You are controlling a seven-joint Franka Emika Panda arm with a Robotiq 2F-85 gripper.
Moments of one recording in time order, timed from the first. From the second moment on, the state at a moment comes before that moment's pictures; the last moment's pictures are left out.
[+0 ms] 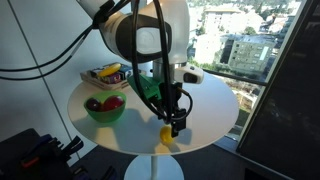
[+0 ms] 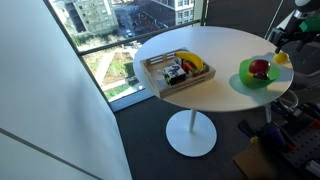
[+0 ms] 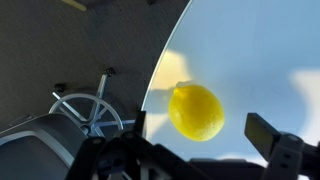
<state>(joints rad) -0.25 0.18 -0.27 -2.36 -0.07 2.50 0.07</state>
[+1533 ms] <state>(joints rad) -0.25 0.26 -0.27 -2.35 0.00 2.59 0.06</state>
